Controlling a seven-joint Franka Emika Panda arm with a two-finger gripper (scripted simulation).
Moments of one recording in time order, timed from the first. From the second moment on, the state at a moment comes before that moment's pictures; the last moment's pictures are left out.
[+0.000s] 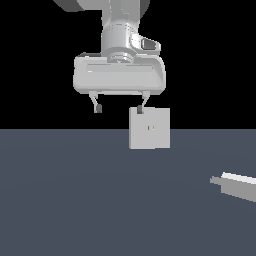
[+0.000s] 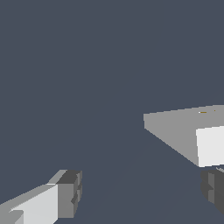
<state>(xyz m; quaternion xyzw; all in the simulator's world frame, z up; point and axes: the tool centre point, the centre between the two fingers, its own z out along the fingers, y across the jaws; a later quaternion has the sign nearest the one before) -0.014 0.019 0.142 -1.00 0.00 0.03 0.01</state>
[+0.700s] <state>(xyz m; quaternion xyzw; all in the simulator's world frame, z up) -0.029 0.007 0.136 -1.00 -0.04 0.02 0.01</state>
